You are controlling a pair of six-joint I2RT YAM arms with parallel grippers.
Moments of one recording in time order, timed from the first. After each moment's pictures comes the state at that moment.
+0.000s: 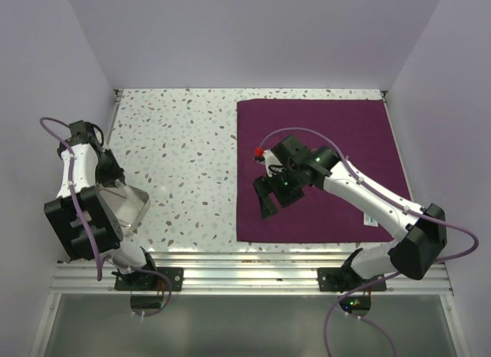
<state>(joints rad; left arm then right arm) 0.44 1.54 1.21 -0.94 0.06 -0.15 0.76 1.41 1.27 -1.02 -0.31 0.22</state>
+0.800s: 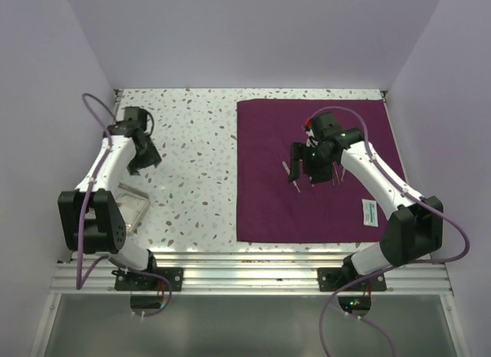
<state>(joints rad) 0.12 1.51 1.25 -0.93 -0.28 -0.49 0.42 1.49 1.29 -0.99 -0.22 0.37</state>
